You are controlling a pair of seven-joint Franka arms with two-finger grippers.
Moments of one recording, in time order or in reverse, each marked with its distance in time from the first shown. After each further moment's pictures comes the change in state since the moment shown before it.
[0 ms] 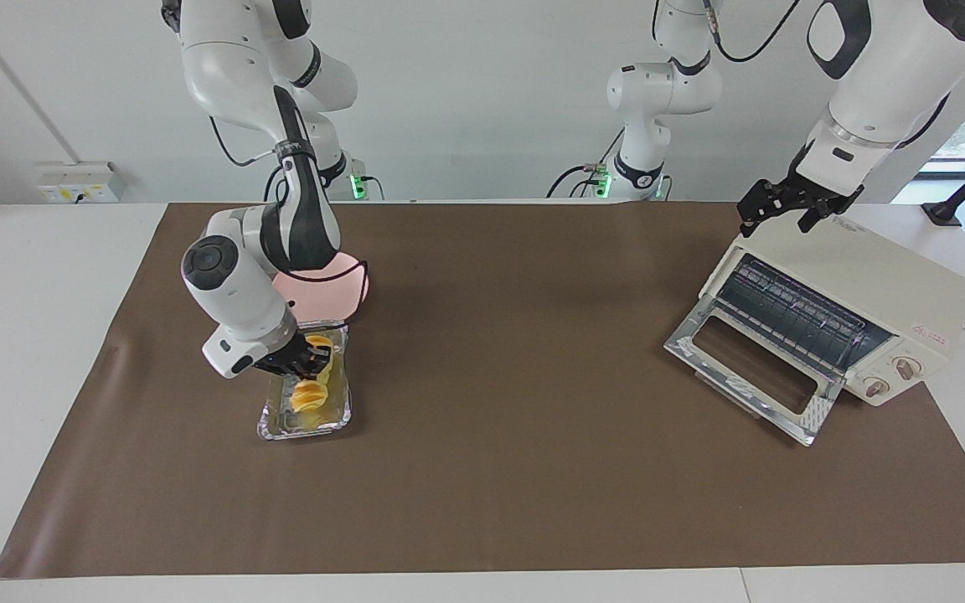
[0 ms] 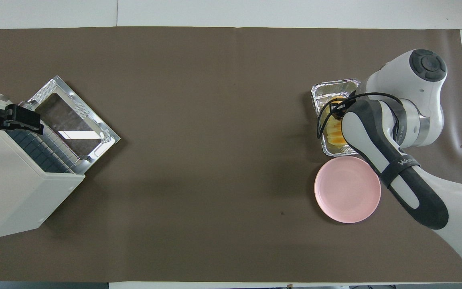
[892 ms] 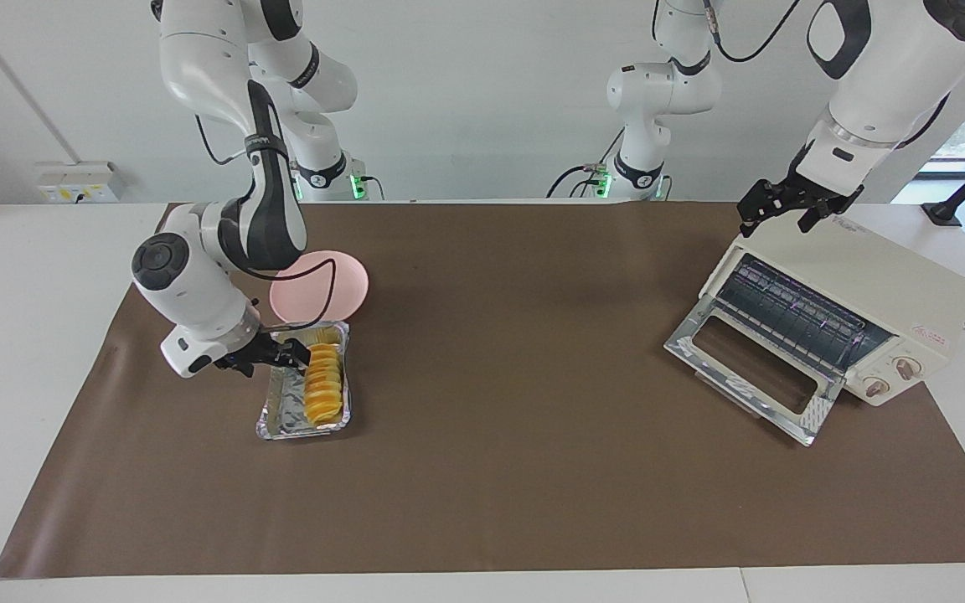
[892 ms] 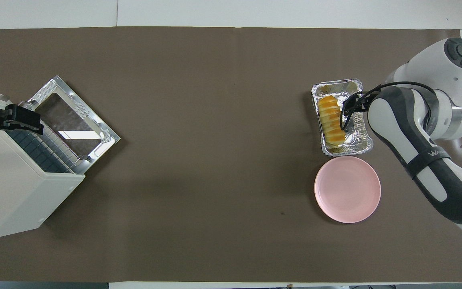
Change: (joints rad) left arm 0.000 0.000 0.000 0.000 0.000 0.000 0.000; right arm -0.084 -0.002 -0.008 0.039 -0.003 -0.083 -0.038
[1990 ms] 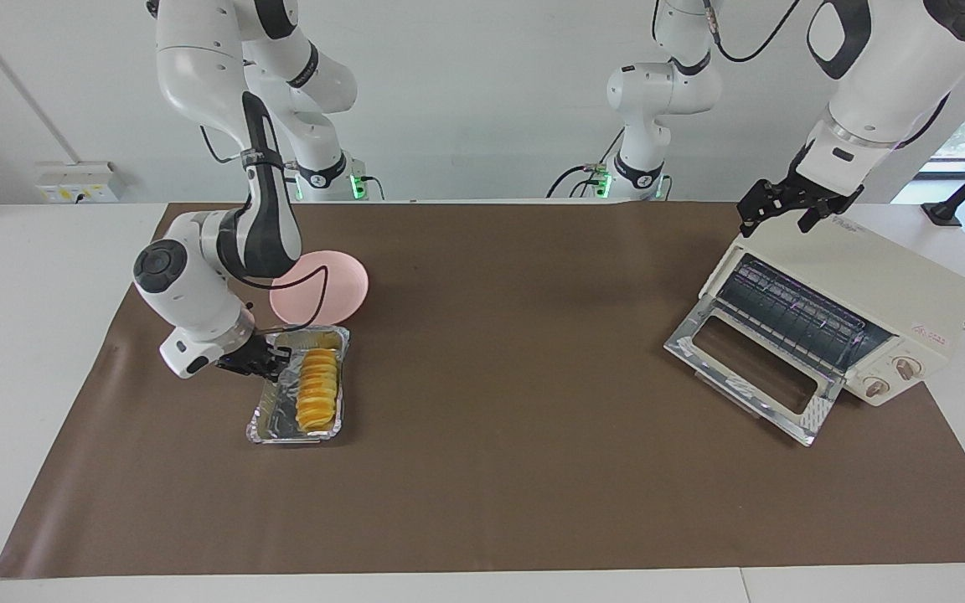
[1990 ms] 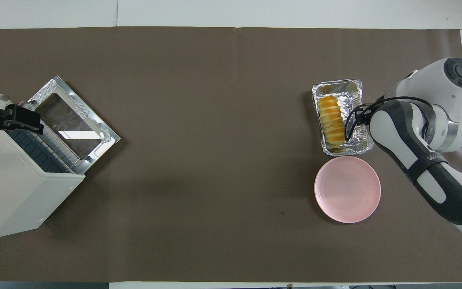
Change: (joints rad) left arm 0.000 0.000 0.000 0.000 0.000 0.000 0.000; right arm -0.024 -0.012 0.011 -0.083 0.032 0.116 -0.060
